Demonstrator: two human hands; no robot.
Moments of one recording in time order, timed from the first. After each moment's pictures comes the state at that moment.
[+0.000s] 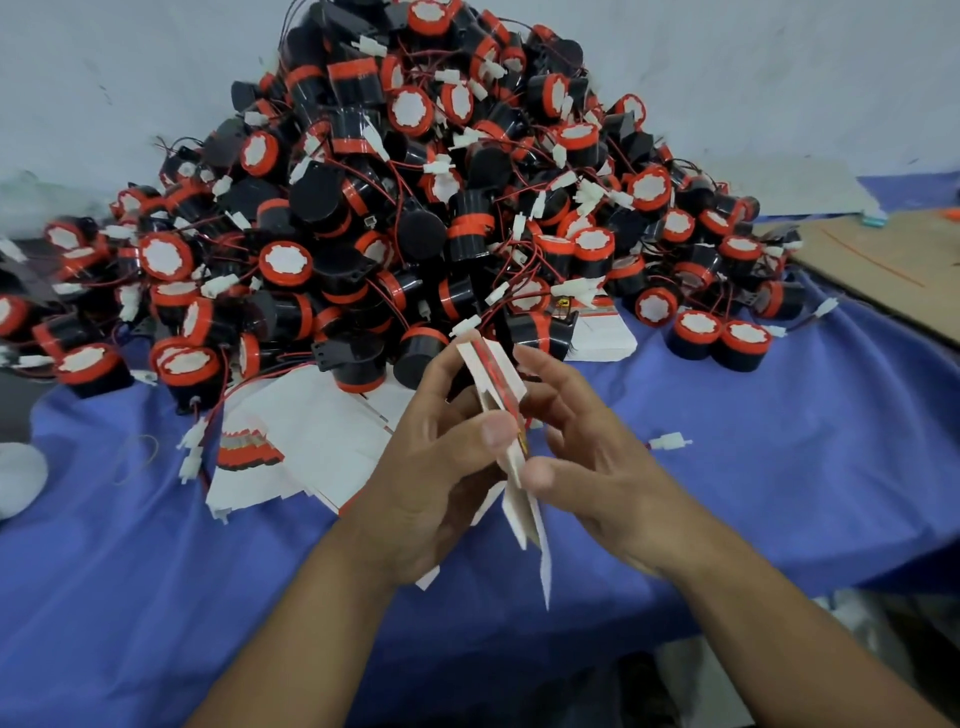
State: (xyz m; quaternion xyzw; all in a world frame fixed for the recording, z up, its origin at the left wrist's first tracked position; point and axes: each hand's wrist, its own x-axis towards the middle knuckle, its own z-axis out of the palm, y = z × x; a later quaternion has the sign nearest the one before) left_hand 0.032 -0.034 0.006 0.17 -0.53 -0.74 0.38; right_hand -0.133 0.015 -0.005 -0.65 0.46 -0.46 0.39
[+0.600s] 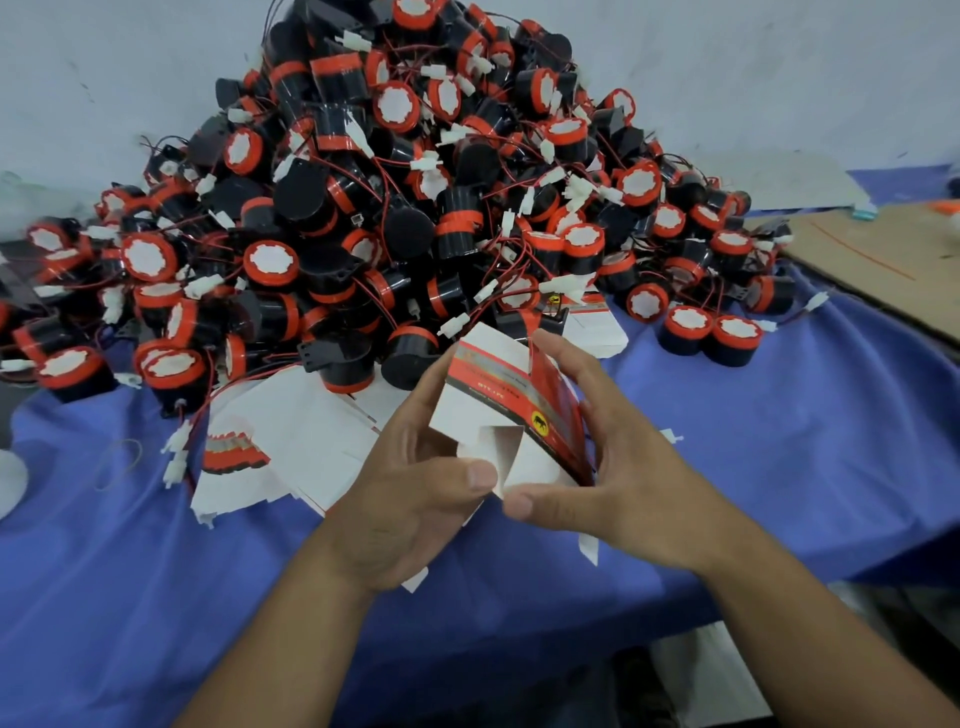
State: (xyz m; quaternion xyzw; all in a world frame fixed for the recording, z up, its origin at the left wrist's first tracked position) left_hand 0.035 -0.040 -0.008 0.10 -0.51 -0.78 0.35; right_hand -0.152 0.025 0.000 -0.65 0.51 -0.44 0.36
